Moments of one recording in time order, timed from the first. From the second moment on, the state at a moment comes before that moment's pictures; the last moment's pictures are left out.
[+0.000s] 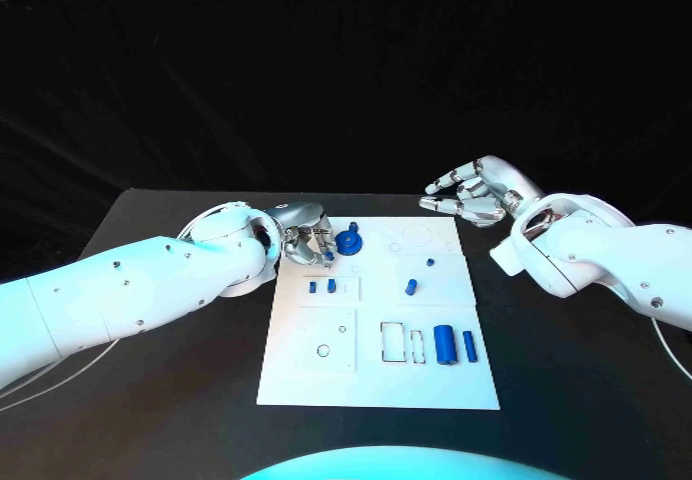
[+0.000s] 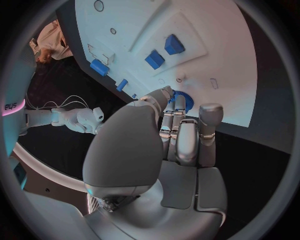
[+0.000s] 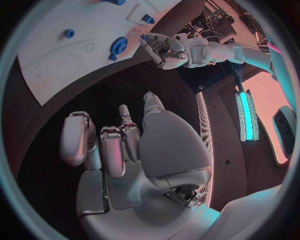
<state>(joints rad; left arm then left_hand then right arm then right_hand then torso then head) 1.18 -0.69 0.00 1.41 -1.42 -0.13 -0.15 1.50 -0.20 0.42 0.14 0.20 1.14 0.12 0.14 0.08 1.22 0.06 0.14 0.07 1.44 -0.01 1.37 1.05 0.15 1.24 0.09 1.18 0.91 1.30 -0.94 -0.12 1.60 -0.90 -0.52 0.01 1.34 -0.04 -0.11 0.24 0.34 0.98 0.15 0.14 0.14 1.43 0.06 1.43 1.31 1.47 0.00 1.52 1.31 0.07 1.40 0.10 1.25 1.31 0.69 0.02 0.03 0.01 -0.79</state>
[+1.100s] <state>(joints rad) 1.18 -0.67 0.00 1.36 -1.42 -0.07 -0.15 1.50 -0.20 0.42 0.14 0.20 1.14 0.12 0.14 0.08 1.23 0.06 0.14 0.08 1.44 -0.01 1.37 1.05 0.15 1.24 0.09 1.18 0.91 1.30 -0.94 -0.12 1.61 -0.90 -0.52 0.01 1.34 -0.04 -0.11 0.24 0.35 0.98 0.15 0.15 0.14 1.43 0.06 1.43 1.31 1.47 0.00 1.52 1.31 0.07 1.40 0.10 1.25 1.31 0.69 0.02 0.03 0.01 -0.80</state>
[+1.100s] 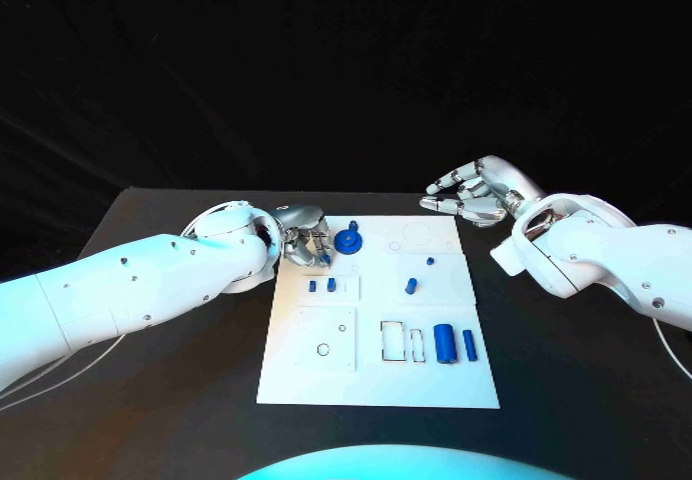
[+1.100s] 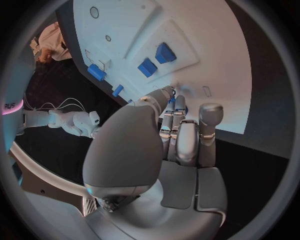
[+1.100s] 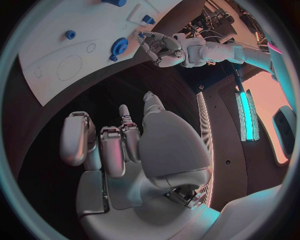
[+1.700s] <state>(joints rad) 1.18 -0.66 0.00 1.36 -1.44 -0.04 -0.15 1.50 -0.20 0.42 0.14 0.20 1.15 0.12 0.14 0.08 1.23 0.06 0.14 0.08 1.44 -0.01 1.37 1.05 0.15 1.24 0.09 1.18 0.91 1.30 -0.94 -0.12 1.61 -0.90 -0.52 0.01 1.34 -0.04 -0.11 0.24 0.35 0.98 0.15 0.15 0.14 1.43 0.06 1.43 1.31 1.47 0.00 1.52 1.31 0.07 1.40 0.10 1.25 1.31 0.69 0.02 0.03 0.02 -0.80</state>
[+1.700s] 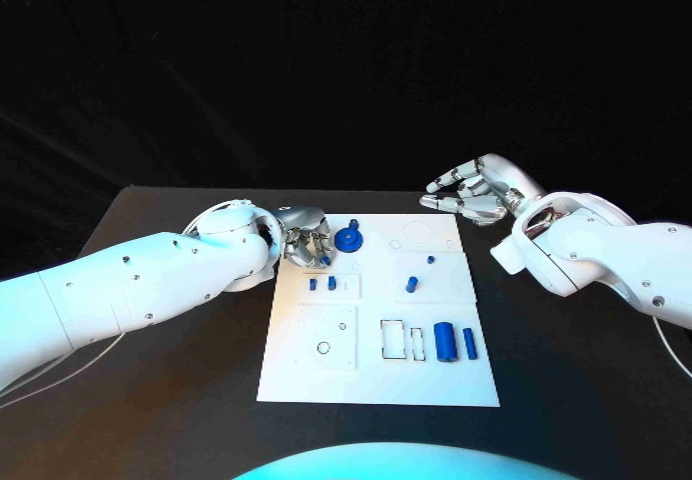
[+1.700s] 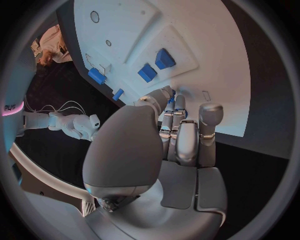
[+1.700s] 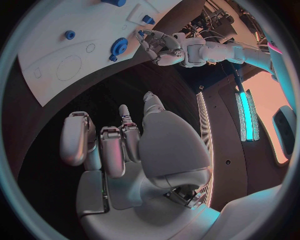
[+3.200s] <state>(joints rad) 1.18 -0.70 0.00 1.38 -1.43 -0.04 -0.16 1.46 -0.22 0.43 0.13 0.20 1.05 0.15 0.07 0.07 1.19 0.09 0.07 0.07 1.43 0.00 1.36 1.00 0.15 1.23 0.10 1.16 0.87 1.30 -0.94 -0.12 1.58 -0.94 -0.49 -0.01 1.46 -0.01 -0.06 0.19 0.29 0.99 0.14 0.15 0.13 1.01 0.06 0.60 0.65 1.47 -0.01 1.38 1.27 0.10 1.31 0.09 1.04 1.19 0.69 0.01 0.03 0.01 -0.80</state>
